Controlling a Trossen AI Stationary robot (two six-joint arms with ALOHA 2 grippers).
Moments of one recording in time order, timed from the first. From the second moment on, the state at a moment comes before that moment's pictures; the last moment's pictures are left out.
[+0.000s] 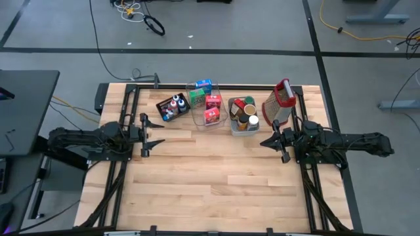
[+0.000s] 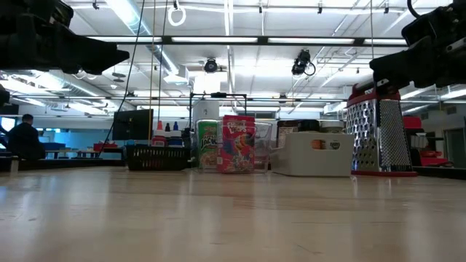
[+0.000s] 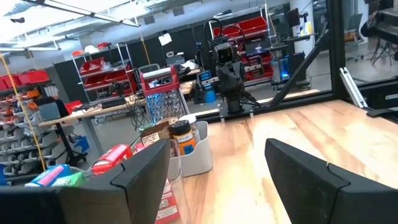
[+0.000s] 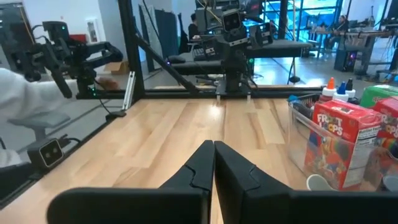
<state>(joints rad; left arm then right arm) -0.03 0.05 0.01 0.15 -0.14 0.23 -0.11 0.24 0.01 0.19 -0.28 0.04</state>
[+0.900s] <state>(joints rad) -0.03 0.05 0.01 0.15 -0.14 0.23 -0.11 0.24 0.02 0.19 -0.28 0.04</state>
